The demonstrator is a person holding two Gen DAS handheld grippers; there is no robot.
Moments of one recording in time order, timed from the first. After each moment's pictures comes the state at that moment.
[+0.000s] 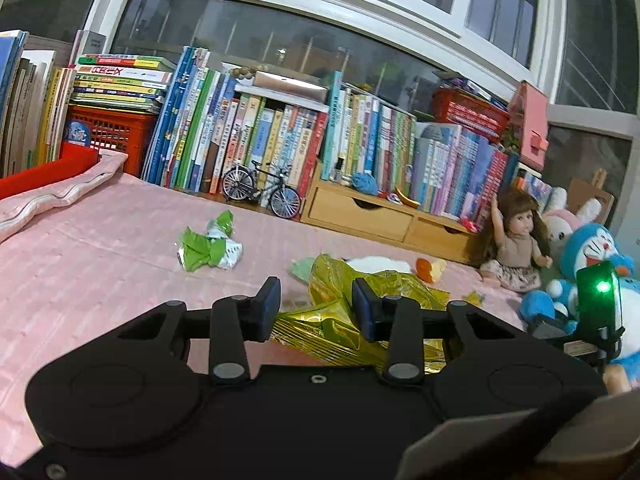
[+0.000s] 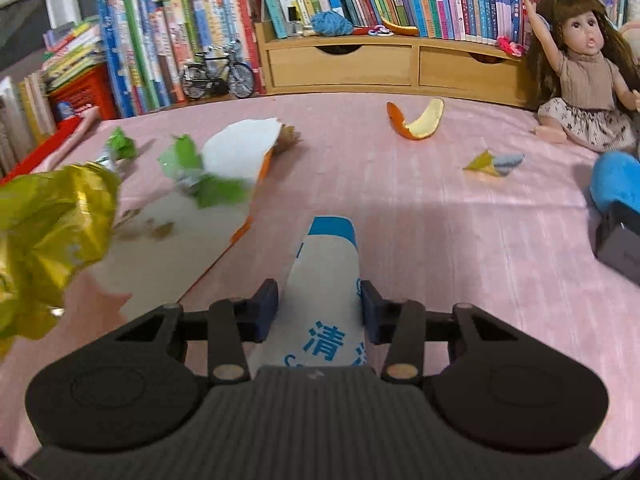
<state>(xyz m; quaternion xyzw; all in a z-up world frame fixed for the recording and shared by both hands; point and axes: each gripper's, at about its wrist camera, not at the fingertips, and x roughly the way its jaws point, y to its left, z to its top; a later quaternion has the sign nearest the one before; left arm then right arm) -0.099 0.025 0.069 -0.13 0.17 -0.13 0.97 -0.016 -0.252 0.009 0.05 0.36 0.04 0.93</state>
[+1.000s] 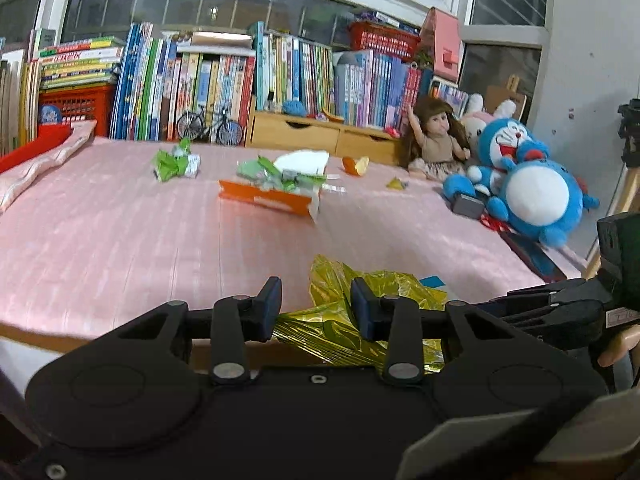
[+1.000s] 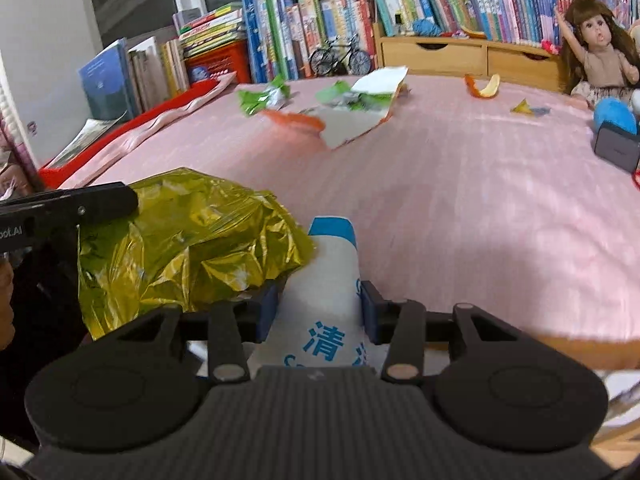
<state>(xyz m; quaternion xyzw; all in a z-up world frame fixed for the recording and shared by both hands) -0.275 0.028 0.046 -0.05 0.24 -0.21 0.95 -0.230 -0.213 -0.004 0.04 0.34 0.16 0.93</state>
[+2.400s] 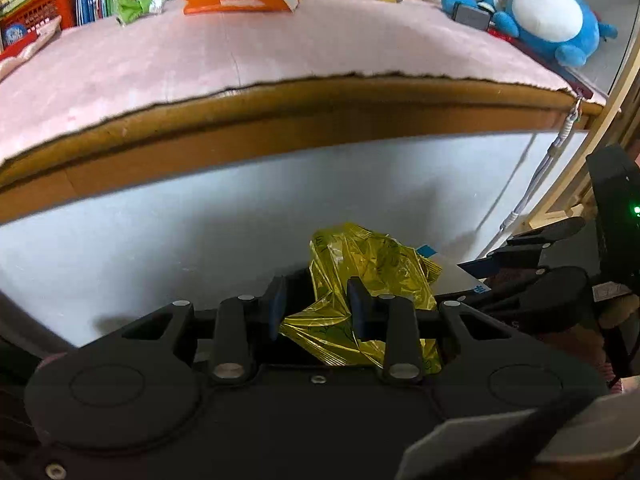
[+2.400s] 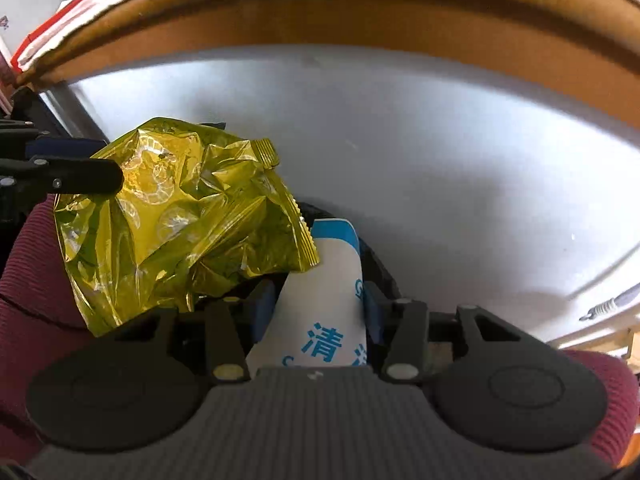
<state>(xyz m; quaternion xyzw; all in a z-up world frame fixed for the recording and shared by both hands) -0.291 -0.012 -0.065 0.07 0.43 -0.21 0.88 -0.259 -0.193 -0.145 0.02 0.49 0.14 0.86</state>
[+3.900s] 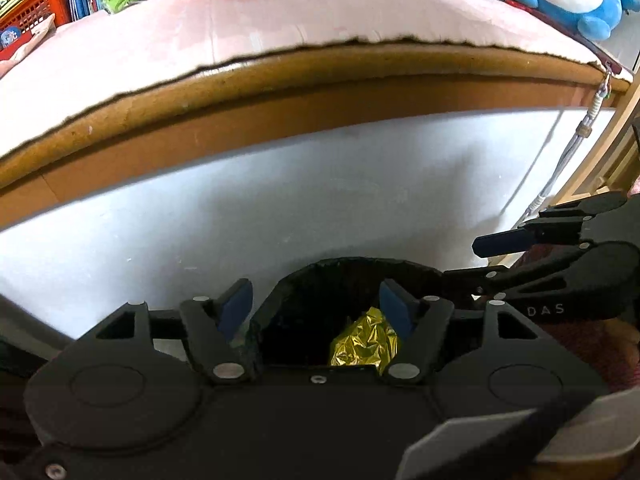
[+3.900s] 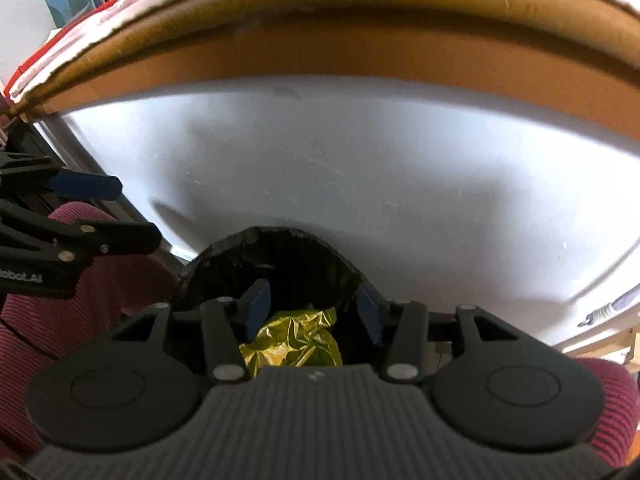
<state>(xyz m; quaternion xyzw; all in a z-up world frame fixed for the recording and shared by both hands) -0.269 -0.033 -0.080 0.10 0.44 -0.18 0.87 -0.249 -0.198 -0.127 0.04 0.45 0.14 0.88</state>
